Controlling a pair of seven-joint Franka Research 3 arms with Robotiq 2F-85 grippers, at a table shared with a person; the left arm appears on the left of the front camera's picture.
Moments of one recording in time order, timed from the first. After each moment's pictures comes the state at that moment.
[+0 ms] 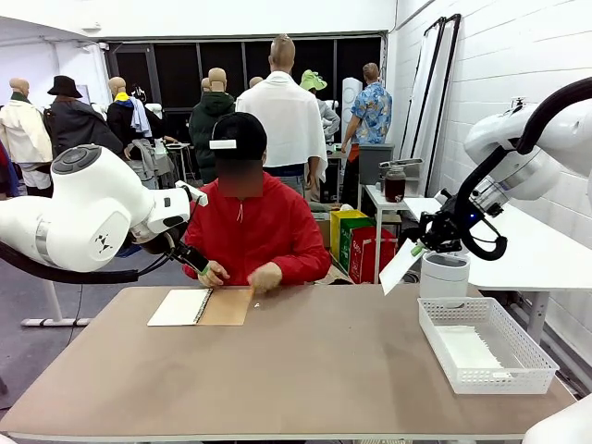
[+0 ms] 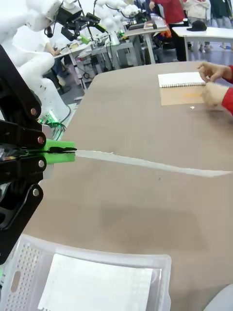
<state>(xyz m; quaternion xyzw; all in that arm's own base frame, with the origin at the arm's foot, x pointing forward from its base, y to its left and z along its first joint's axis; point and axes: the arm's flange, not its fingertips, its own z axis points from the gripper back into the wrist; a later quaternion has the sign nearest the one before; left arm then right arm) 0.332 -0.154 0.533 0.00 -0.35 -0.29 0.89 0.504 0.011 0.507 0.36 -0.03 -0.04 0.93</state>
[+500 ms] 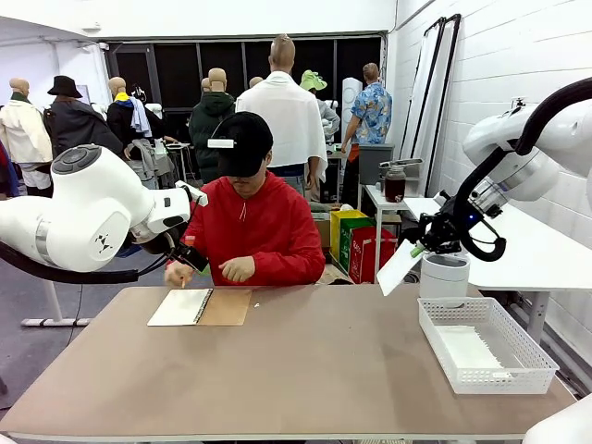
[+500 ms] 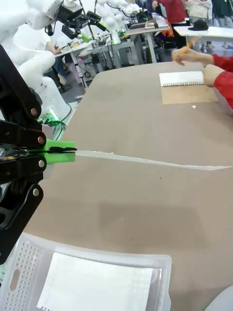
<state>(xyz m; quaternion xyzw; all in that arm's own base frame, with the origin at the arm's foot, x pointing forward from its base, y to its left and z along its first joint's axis) 0.332 -0.154 0.533 0.00 -0.35 -0.29 0.89 0.504 0.010 0.504 0.36 -0.03 -0.04 0.93</state>
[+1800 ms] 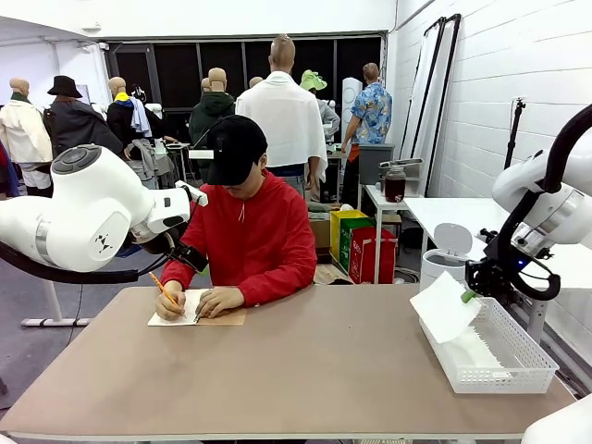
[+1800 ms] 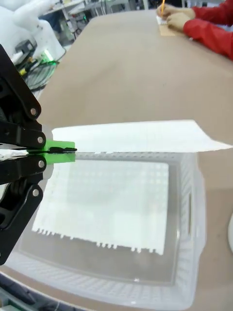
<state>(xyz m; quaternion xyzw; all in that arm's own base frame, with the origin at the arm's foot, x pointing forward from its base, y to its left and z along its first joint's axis) 0.332 -0.154 0.533 0.00 -0.35 -0.29 0.89 0.464 -0.088 0.416 0.26 -0.06 -0.01 0.96</state>
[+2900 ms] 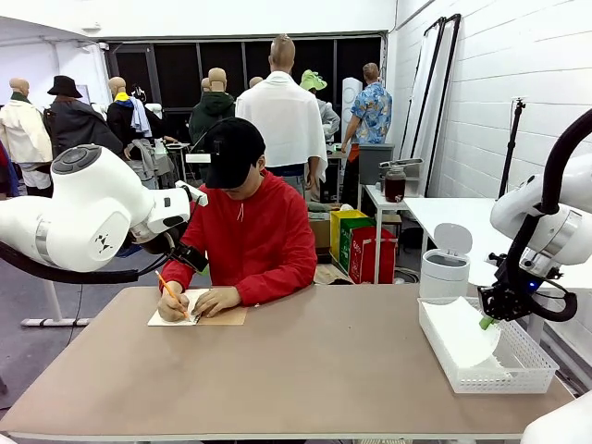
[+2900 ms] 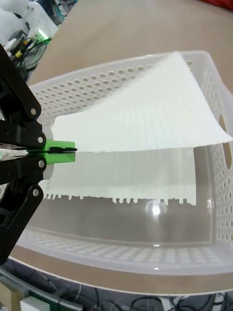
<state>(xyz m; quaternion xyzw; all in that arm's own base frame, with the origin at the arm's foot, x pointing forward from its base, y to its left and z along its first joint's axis) 0.332 -0.154 0.533 0.00 -0.35 -0.29 0.89 0.453 -0.108 0.371 0.20 -0.03 -0.04 0.98</state>
